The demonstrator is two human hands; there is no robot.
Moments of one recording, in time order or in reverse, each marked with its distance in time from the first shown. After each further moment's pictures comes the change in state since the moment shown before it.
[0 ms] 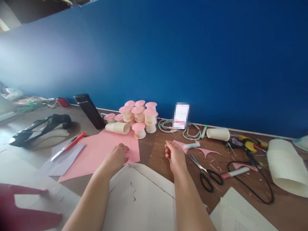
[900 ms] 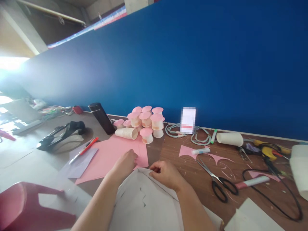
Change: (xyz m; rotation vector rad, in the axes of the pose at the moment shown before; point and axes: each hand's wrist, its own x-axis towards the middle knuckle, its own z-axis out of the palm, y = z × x) left_hand -0.004 0.001 -0.010 0.124 -0.026 0.163; right_hand -0.045 0.005 0.018 -1.013 -0.769 -0.213
